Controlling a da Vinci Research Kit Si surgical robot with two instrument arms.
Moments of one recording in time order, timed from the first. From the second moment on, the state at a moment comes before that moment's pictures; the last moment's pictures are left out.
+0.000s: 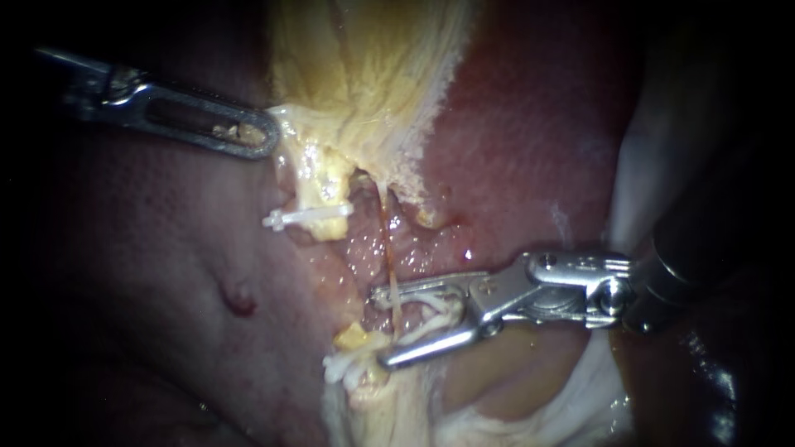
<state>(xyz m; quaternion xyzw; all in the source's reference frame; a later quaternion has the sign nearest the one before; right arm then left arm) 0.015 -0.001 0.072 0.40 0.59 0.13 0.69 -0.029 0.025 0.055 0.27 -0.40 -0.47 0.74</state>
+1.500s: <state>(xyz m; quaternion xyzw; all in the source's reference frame) 0.017 -0.003 0.066 0.42 0.60 0.13 0.66 -0.029 0.025 0.055 0.27 -0.40 -0.47 0.74</state>
